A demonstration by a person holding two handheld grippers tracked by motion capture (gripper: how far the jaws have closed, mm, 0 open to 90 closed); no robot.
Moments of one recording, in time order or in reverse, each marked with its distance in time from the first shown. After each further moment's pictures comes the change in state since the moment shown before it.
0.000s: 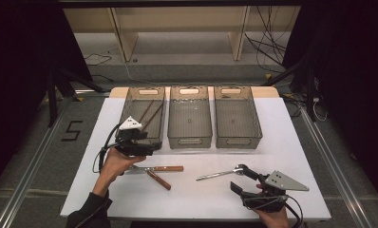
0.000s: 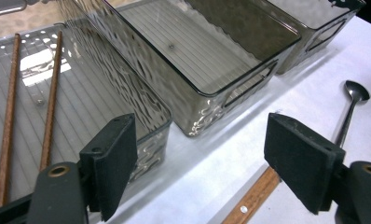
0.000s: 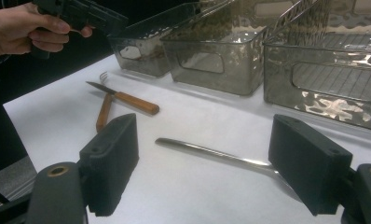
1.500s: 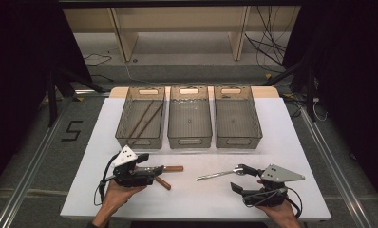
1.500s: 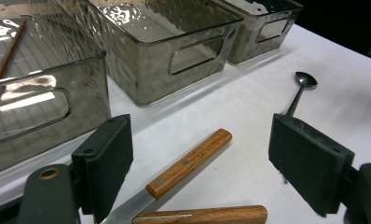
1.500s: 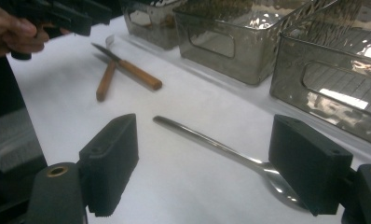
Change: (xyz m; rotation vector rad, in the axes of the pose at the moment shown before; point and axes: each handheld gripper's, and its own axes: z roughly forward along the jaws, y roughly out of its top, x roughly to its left) left arm -0.038 -0.074 -0.015 -0.176 -0.059 -0.012; right arm -0.010 0.018 0.004 0.139 0.055 -0.140
